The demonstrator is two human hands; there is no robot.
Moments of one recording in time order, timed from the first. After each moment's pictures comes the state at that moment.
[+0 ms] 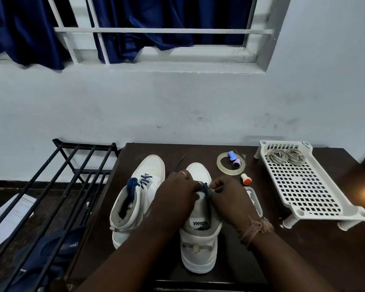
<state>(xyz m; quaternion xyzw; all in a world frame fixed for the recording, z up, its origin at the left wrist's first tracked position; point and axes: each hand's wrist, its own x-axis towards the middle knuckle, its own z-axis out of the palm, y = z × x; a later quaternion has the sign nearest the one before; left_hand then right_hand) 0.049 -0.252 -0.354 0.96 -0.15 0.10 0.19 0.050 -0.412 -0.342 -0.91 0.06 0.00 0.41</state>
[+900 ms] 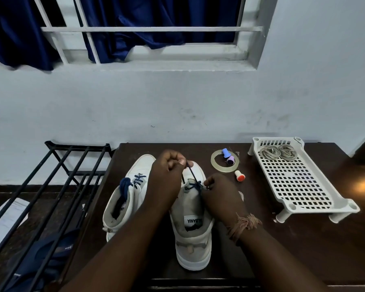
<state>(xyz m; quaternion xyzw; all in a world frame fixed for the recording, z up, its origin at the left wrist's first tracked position) 0.056 -0.264 -0.323 0.74 0.03 0.11 0.67 0.044 -0.406 -0.333 -0.93 0.08 0.02 0.37</state>
